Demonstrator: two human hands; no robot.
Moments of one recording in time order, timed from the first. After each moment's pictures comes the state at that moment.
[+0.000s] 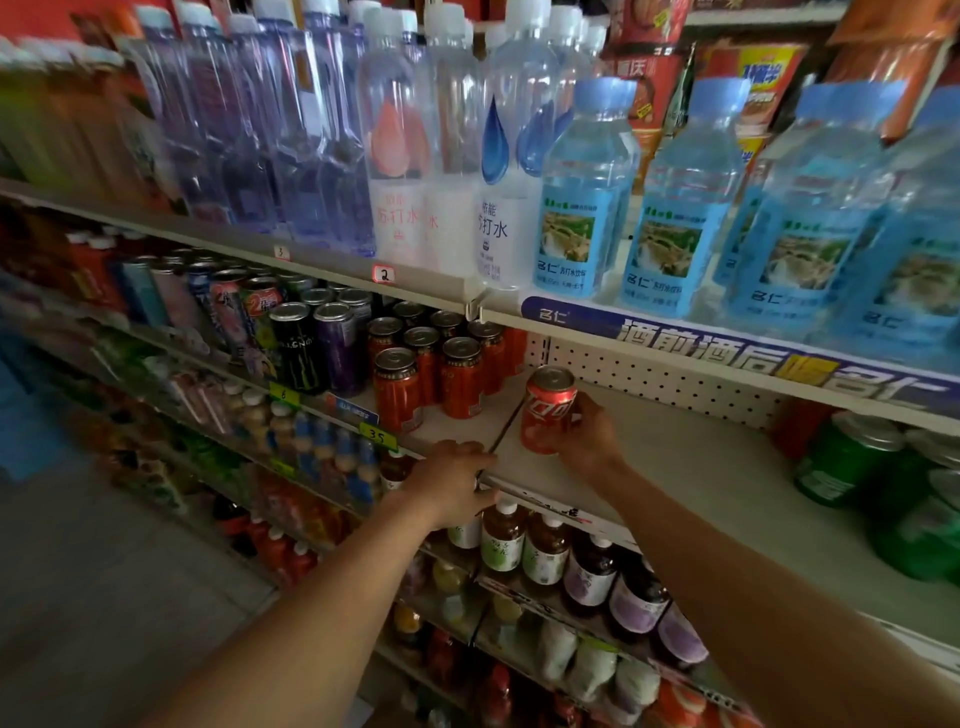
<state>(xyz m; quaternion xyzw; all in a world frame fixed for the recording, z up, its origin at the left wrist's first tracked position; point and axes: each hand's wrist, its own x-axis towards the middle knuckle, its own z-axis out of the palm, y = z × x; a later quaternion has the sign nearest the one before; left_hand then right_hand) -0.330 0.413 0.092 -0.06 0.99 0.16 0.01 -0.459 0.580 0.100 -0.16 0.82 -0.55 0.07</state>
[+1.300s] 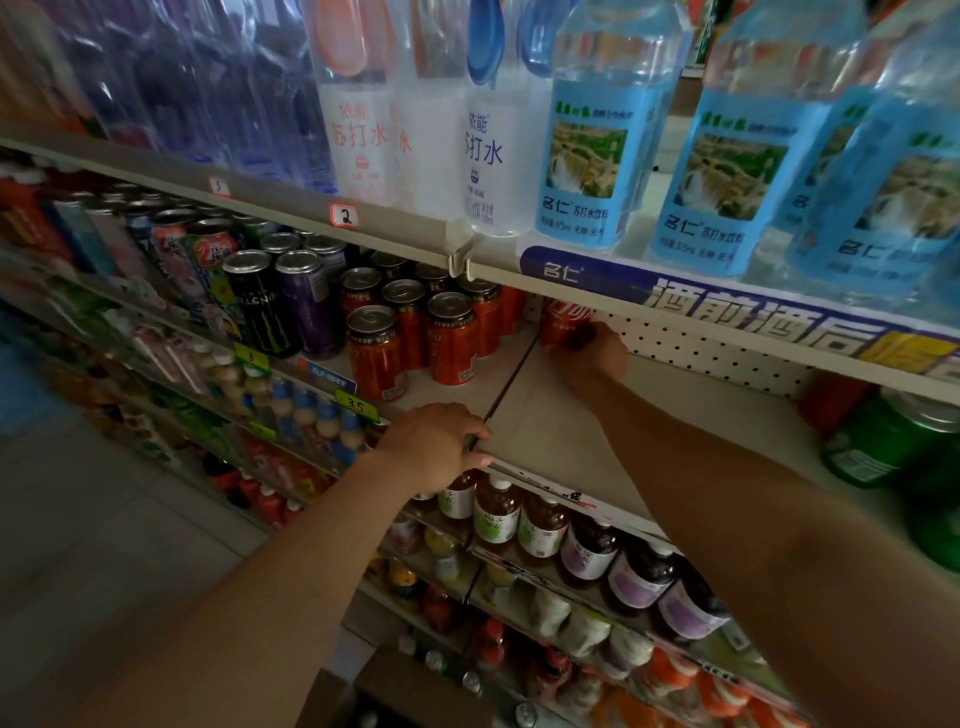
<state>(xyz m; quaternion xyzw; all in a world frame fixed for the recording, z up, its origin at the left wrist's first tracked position) -0.352 0.397 0.098 -0.04 0.99 0.14 0.04 -0.563 0.535 0.077 -0.03 0.89 -0.45 -0.02</state>
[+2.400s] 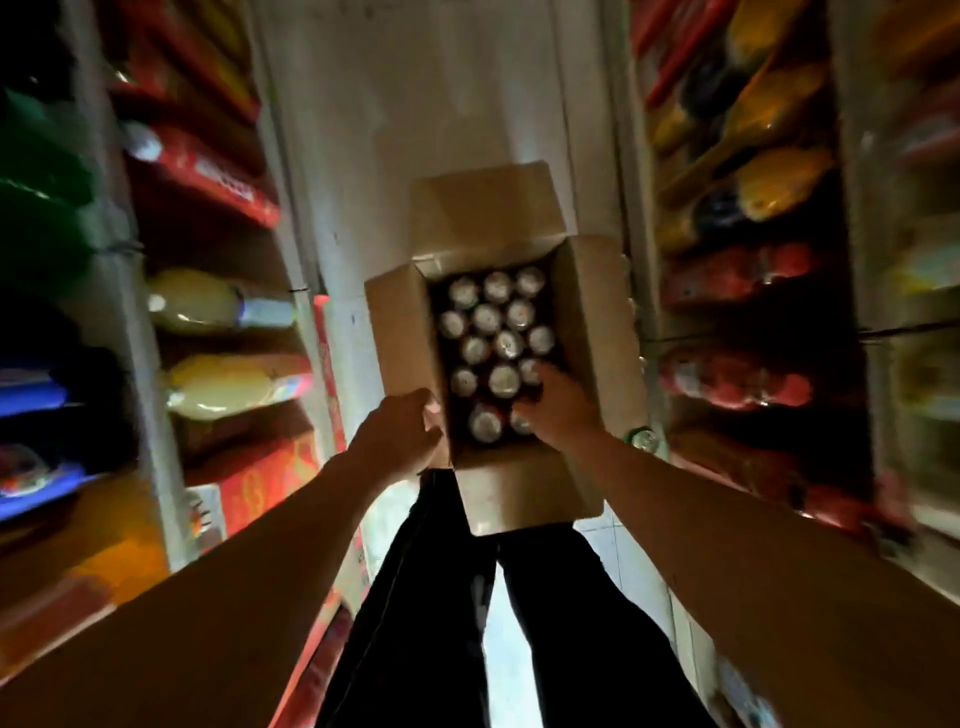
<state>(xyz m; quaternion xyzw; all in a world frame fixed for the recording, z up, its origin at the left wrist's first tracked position) 0.046 0.496 -0.493 -0.64 0.60 0.46 0.15 -0.169 0.514 -0.572 -0.45 0.74 0.03 0.50</state>
